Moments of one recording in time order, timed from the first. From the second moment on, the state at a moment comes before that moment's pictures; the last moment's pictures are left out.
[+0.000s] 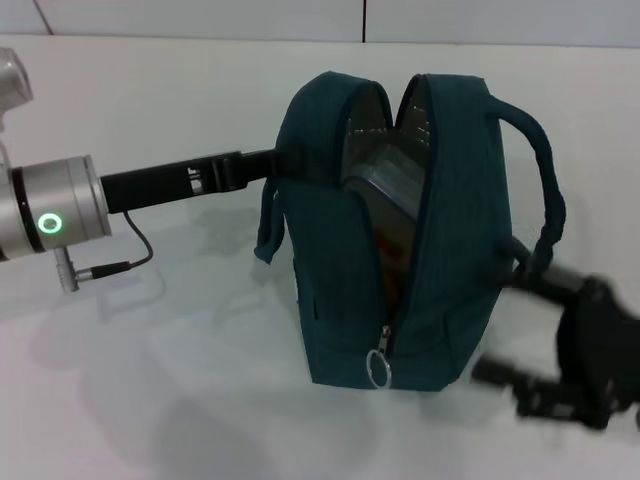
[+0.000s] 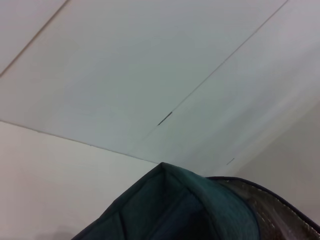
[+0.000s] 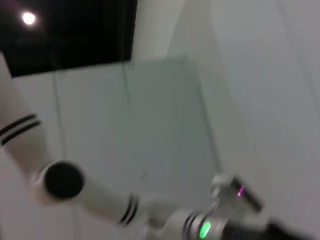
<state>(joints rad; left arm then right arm) -0.50 -2.05 0.83 0.56 1.69 1.54 -1.87 0.41 1.97 -1.72 -0.24 -0.79 -1.85 0.78</state>
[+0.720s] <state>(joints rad) -0.49 -2.06 0.83 0.56 1.67 1.54 -1.88 0.50 2.02 -1.72 -0.25 -1.14 -1.59 1.05</state>
